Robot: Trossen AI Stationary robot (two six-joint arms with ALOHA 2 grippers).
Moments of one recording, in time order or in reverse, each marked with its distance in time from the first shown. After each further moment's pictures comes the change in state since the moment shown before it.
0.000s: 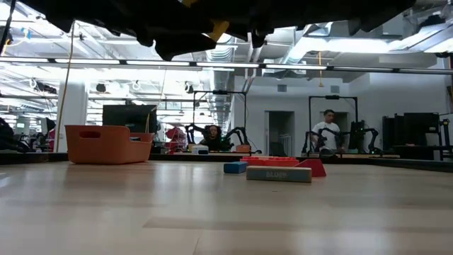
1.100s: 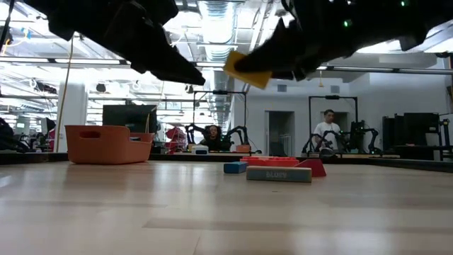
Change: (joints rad) left arm 0.055 -0.007 0.000 -0.230 -0.001 0.025; right arm 0.086 -0.076 -0.188 -0.147 0.238 0.182
